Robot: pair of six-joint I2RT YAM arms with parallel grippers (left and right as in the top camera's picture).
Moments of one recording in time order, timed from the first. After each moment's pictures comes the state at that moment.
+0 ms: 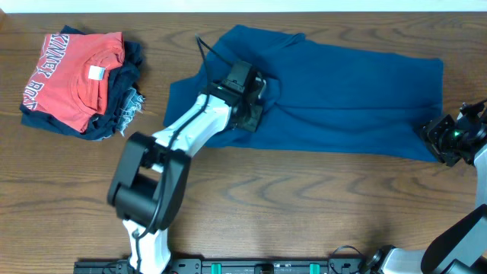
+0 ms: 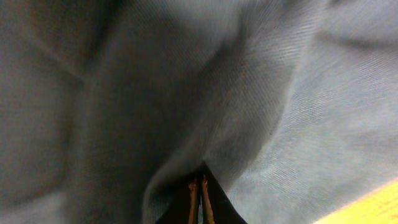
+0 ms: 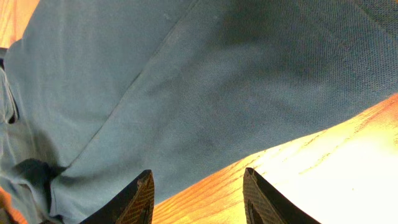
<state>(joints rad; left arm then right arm) -0.48 2.01 1.36 -0.58 0.17 -0.10 -0.58 1.54 1.07 -0.77 -0.41 0.33</state>
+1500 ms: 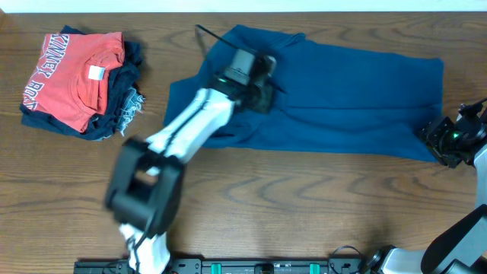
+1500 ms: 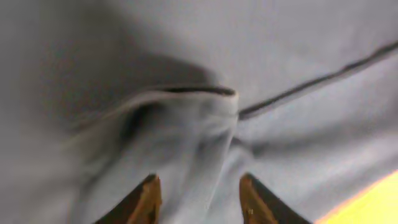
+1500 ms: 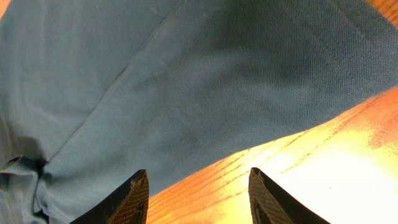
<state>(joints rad) -0.46 1.91 1.46 -0.53 0.21 -0.19 -0.58 1.54 1.07 -0.78 -0.37 0.27</state>
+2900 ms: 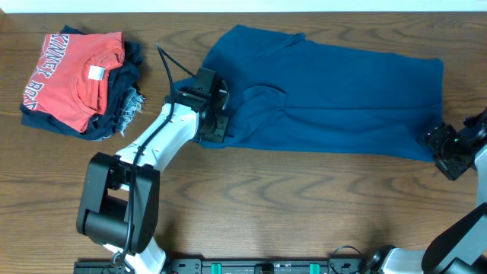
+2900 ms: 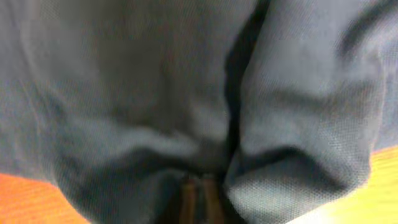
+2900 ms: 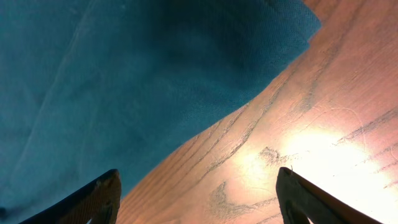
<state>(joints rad) -0.33 1.81 1.19 -0.75 0.05 -0.02 -0.59 1.55 1.07 -0.85 -0.20 0.36</state>
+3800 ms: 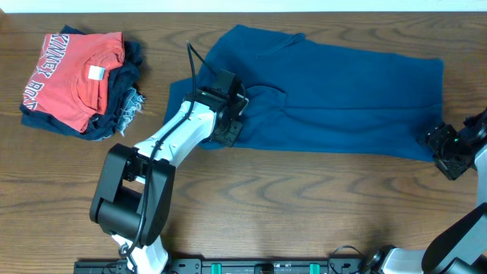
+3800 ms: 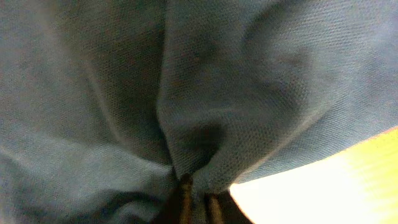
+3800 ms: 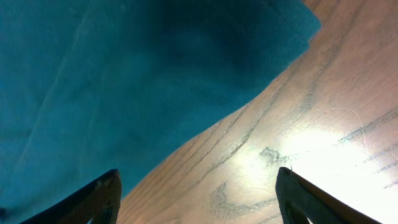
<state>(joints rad) -0.42 1.88 1.25 -0.75 0.01 0.10 -0.59 1.55 1.07 -0.85 -0.20 0.36</state>
